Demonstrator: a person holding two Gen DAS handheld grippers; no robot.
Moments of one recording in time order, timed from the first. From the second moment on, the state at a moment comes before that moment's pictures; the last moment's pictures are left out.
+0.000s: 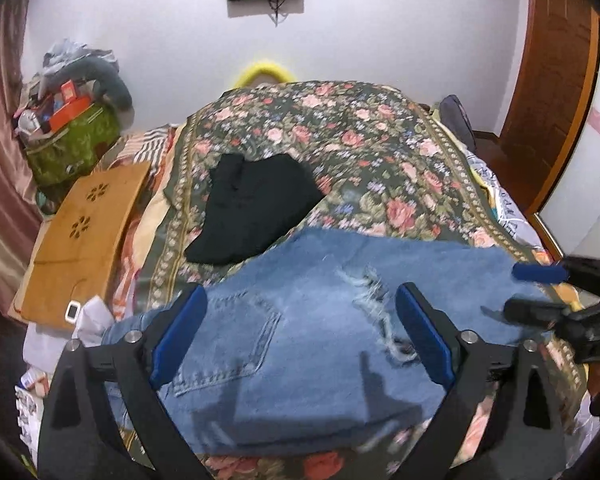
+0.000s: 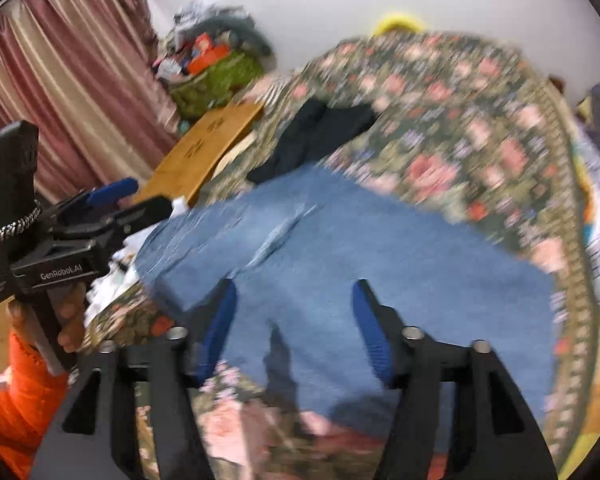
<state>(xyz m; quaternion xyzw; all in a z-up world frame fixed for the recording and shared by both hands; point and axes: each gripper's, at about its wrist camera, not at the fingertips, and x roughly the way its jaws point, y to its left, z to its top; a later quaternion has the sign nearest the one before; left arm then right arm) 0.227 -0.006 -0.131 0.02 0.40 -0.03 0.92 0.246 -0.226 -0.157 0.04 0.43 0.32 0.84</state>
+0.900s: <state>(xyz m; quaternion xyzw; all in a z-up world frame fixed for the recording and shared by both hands) 0.320 -0.100 -0.237 0.11 0.53 -0.10 0.83 0.280 -0.313 -0.252 0.05 0.50 0.24 0.83</state>
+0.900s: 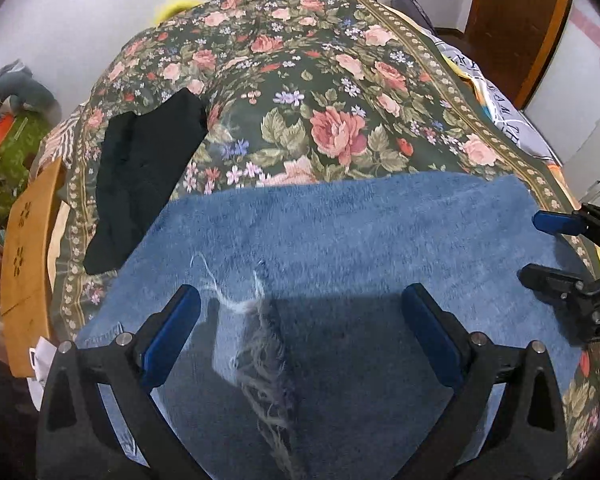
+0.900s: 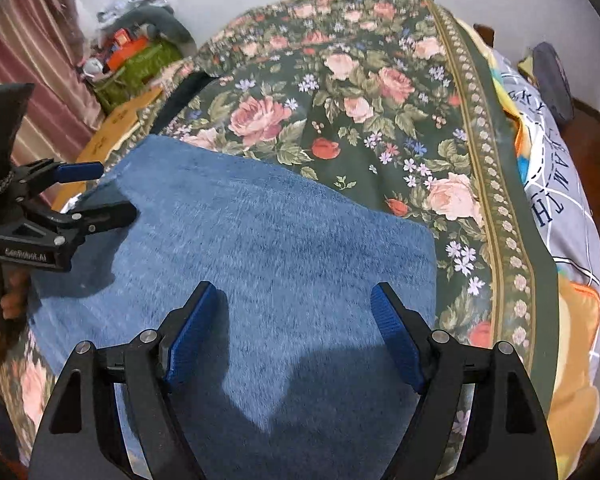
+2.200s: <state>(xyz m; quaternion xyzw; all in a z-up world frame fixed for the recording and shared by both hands) 0.179 0.132 -0.155 -0.07 0.44 0.11 0.89 0.242 -0.250 -0.158 0.03 0.40 0.28 0.87</state>
